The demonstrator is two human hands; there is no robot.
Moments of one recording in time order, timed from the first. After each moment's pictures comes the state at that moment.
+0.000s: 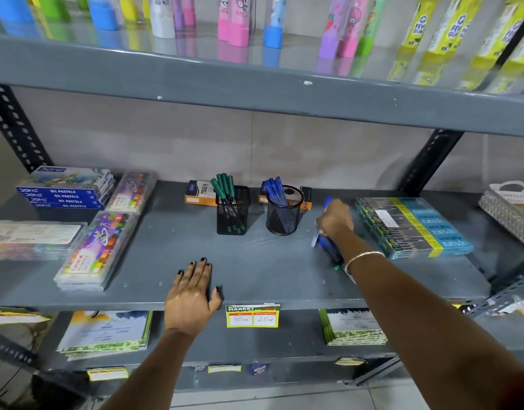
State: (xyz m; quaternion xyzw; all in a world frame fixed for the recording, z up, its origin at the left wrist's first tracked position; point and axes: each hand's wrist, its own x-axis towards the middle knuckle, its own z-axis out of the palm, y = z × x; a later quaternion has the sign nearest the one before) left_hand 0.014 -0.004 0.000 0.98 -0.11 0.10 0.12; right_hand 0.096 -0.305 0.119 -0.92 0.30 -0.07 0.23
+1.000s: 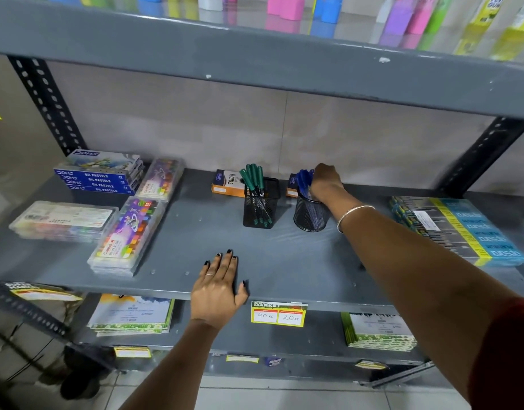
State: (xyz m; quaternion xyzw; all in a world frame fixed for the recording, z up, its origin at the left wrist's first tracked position) left_hand 0.015 -0.004 0.000 0.98 -0.11 0.09 0.13; right_hand 0.171 -0.233 0.150 -0.96 0.19 -0.05 0.18
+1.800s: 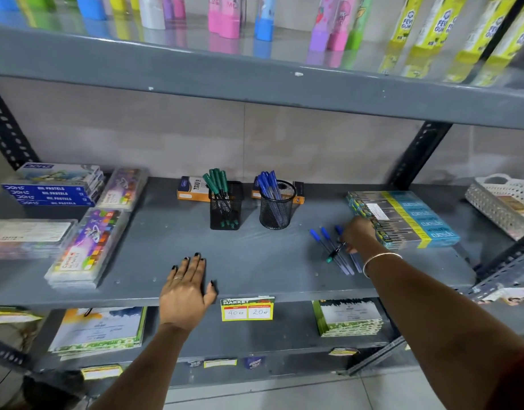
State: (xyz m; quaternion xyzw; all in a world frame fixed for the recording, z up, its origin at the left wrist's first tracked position) left_hand 0.014 -0.004 0.000 0.98 -0.11 0.10 0.13; right_hand 0.067 -0.369 0.090 -0.90 0.38 0.01 0.22
